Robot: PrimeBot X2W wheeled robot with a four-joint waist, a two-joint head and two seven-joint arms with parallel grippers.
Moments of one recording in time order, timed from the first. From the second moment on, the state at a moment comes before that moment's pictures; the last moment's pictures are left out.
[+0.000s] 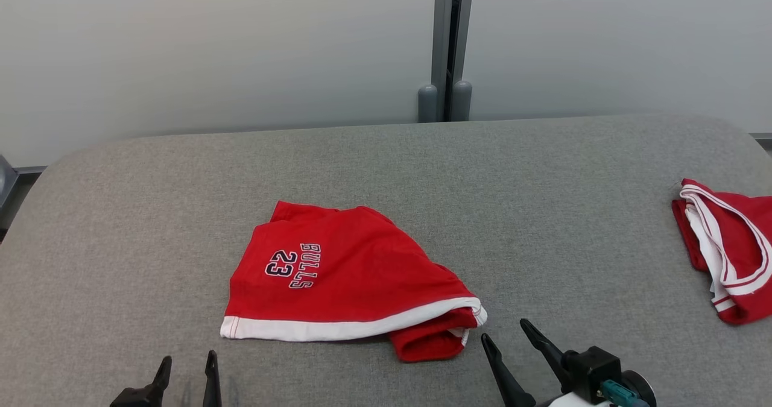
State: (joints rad) left arm 0.03 0.05 0.05 0.50 -0.15 -0.01 -0.26; right arm -0.08 -0.05 0.37 0.44 0.22 0.13 -0.26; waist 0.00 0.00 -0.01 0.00
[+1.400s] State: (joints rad) left arm 0.01 0.05 0.00 0.52 -0.19 0.00 -0.26; right arm -0.16 -0.05 0.42 0.51 0.41 0.13 -0.26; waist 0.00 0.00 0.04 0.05
